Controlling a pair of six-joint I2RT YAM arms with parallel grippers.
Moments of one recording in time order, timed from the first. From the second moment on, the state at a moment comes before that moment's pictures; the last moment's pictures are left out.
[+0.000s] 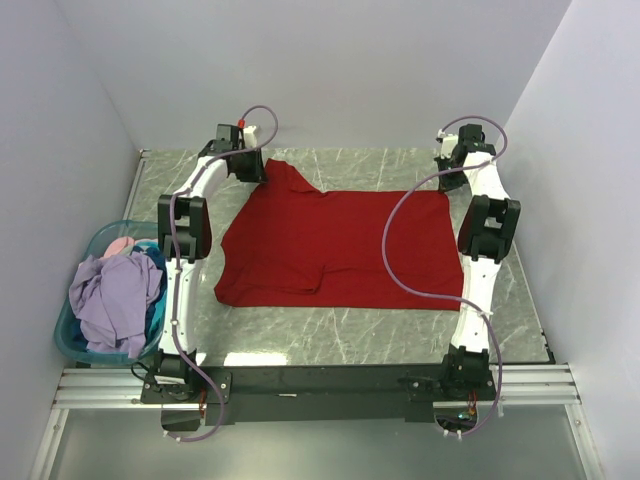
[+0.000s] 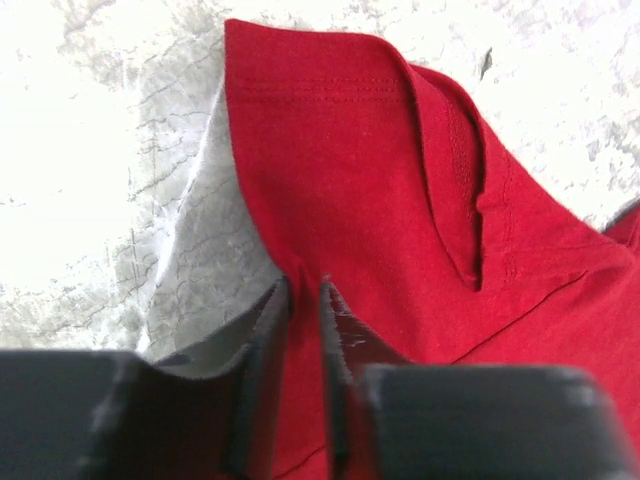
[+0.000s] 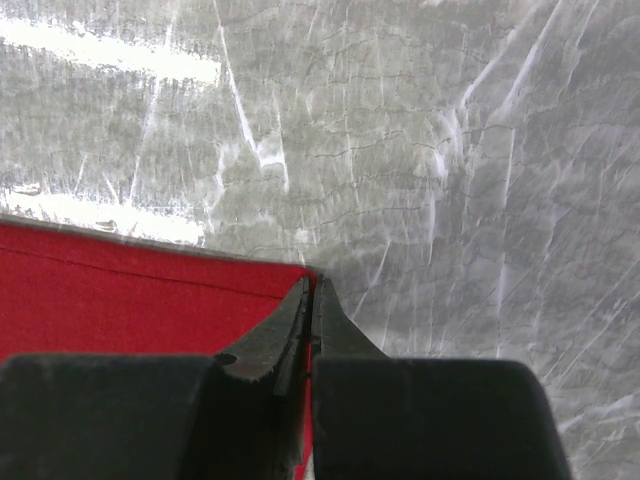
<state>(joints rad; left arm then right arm) -0.11 2.57 2.26 -0.52 0.40 -0.10 -0.16 2.57 2.35 -0.85 -0.18 -0.32</state>
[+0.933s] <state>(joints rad) -0.06 2.38 2.10 -0.36 0.47 -0.10 -0.18 2.43 2.21 -0.79 -0.25 -0.30</state>
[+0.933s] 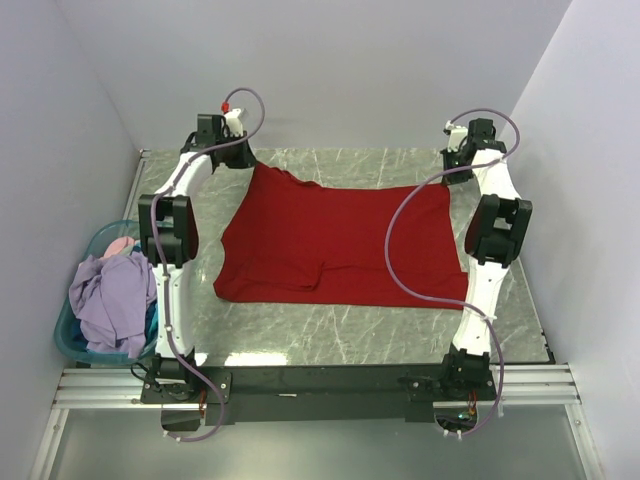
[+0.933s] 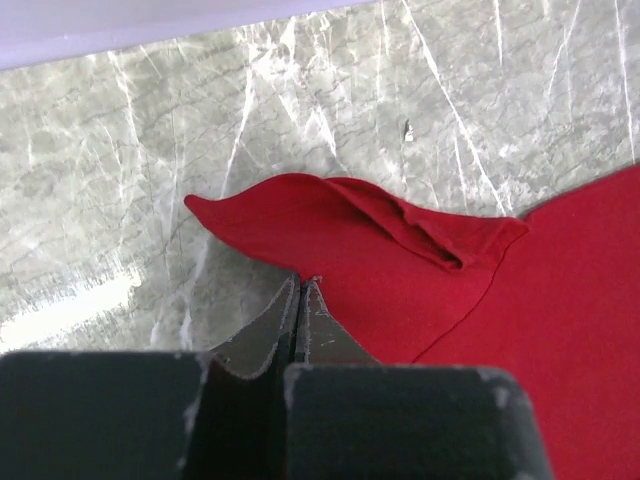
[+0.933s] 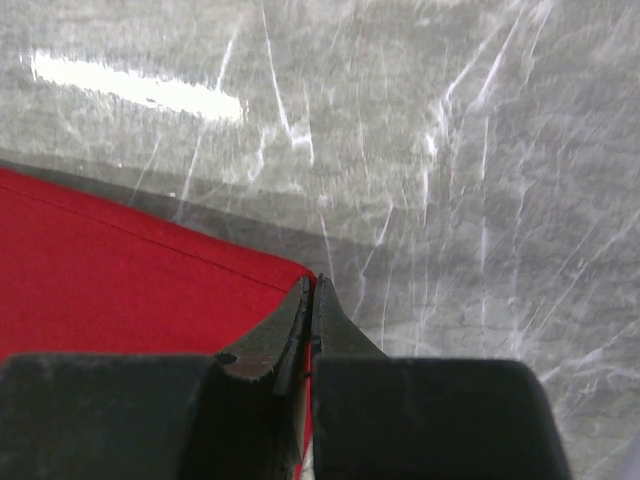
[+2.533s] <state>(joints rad) -0.01 1.81 1.39 -0.57 0.52 0.22 -0.26 2.05 1.71 -0.86 -0.34 -0.45</state>
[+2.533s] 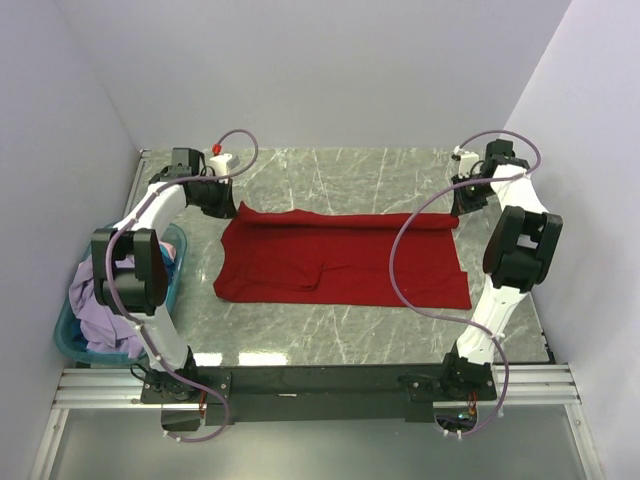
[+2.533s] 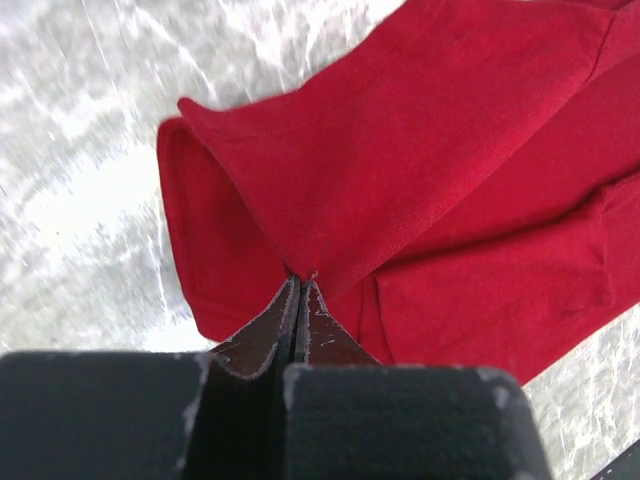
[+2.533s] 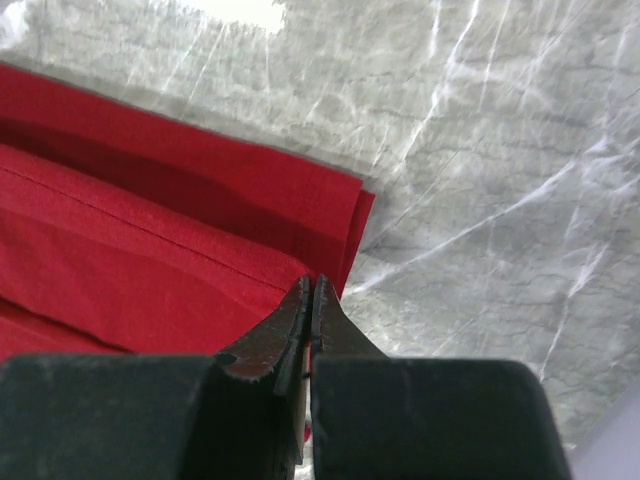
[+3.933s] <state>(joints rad) -0.01 1.68 1.17 -0.64 0.45 0.23 -0.28 1.97 1.46 -0.84 -0.36 -0.51</state>
